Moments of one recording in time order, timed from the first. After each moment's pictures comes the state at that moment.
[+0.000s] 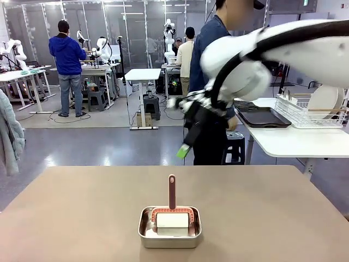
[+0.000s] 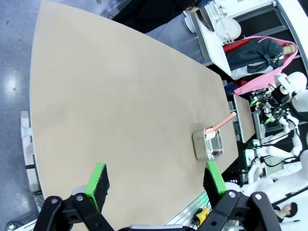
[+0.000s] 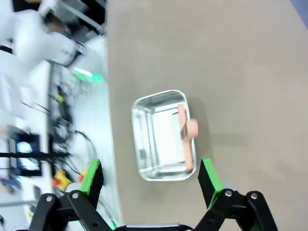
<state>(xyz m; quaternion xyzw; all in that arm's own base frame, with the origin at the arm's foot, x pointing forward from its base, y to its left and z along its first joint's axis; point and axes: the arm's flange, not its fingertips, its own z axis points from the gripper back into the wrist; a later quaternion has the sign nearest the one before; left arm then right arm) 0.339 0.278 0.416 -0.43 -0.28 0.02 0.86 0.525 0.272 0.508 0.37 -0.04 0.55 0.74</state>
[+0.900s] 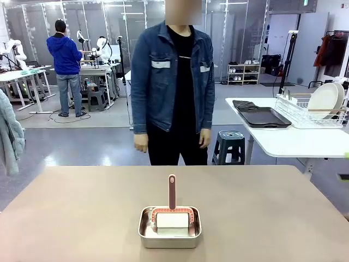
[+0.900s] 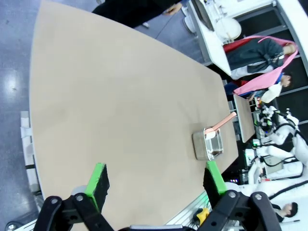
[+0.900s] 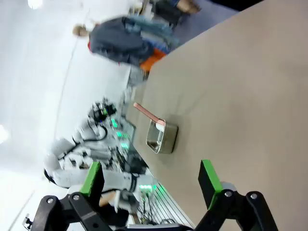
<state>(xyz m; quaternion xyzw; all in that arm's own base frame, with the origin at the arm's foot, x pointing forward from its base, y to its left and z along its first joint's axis) 0.339 0.278 0.416 -0.43 -0.28 0.02 0.86 0.367 -0.232 0.383 0.62 -0.21 -0.02 0.76</state>
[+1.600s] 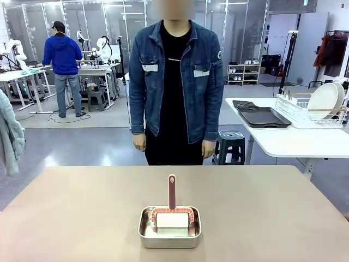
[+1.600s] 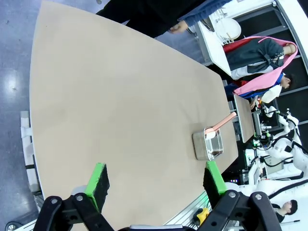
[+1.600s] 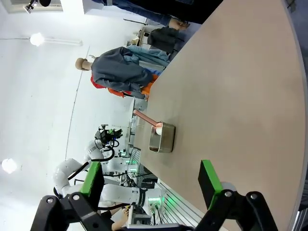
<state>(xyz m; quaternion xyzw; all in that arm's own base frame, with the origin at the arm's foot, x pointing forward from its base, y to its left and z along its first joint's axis) 0.339 0.278 0.416 -0.43 -0.28 0.02 0.86 0.275 -0.276 0.351 0.62 -0.25 -0.11 0.73</state>
